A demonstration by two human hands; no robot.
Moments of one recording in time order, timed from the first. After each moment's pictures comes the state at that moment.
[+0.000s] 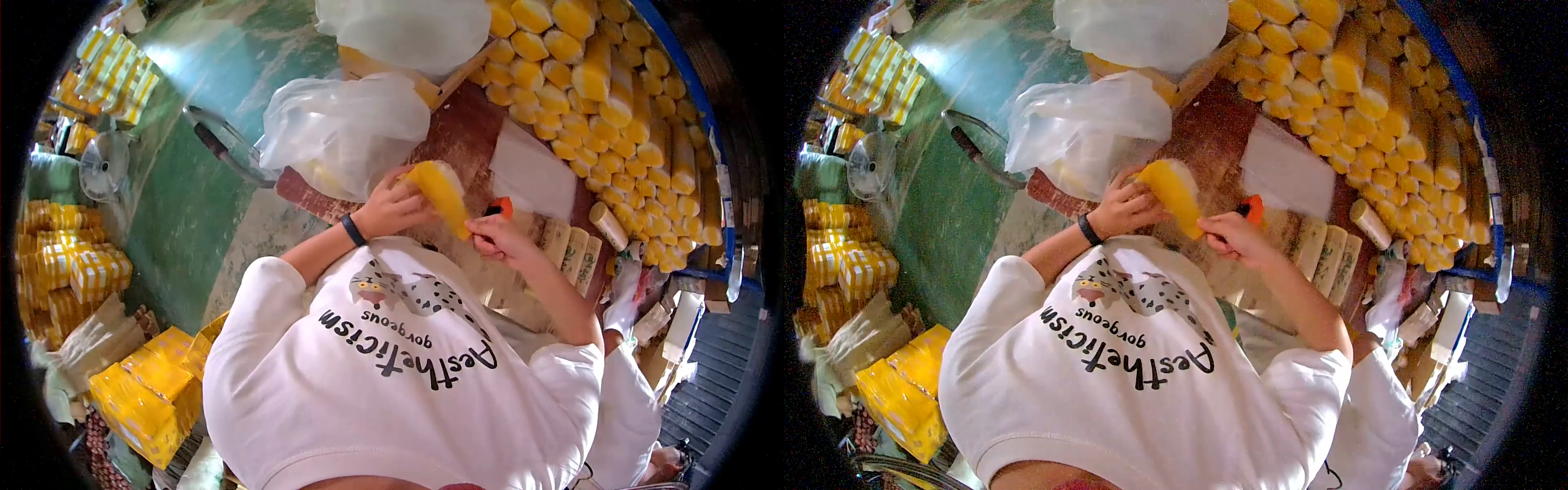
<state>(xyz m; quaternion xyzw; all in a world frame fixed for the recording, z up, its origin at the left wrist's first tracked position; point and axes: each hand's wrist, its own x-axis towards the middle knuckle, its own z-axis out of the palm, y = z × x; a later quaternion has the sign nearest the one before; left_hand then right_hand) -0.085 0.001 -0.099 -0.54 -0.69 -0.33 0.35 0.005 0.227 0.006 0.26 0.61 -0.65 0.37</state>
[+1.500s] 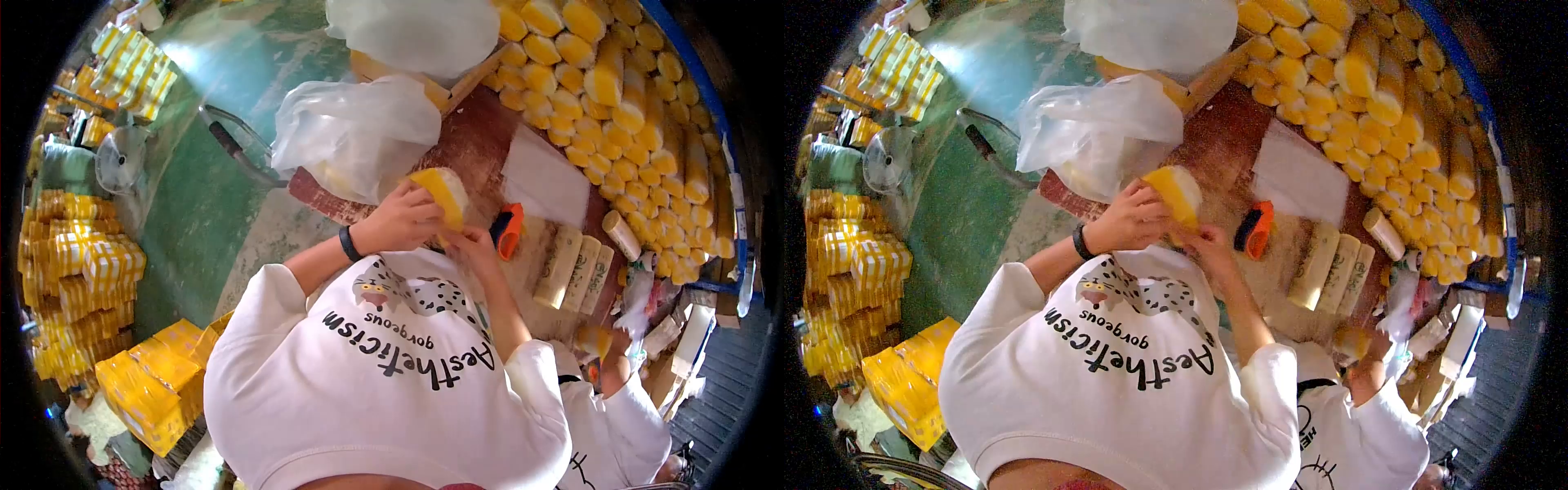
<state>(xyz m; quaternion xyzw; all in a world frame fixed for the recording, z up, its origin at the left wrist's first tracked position) -0.067 -0.009 -0.054 -0.57 -0.71 -0.37 0.17 0.031 0.189 -0.070 0.25 0.65 -0.69 0.18</state>
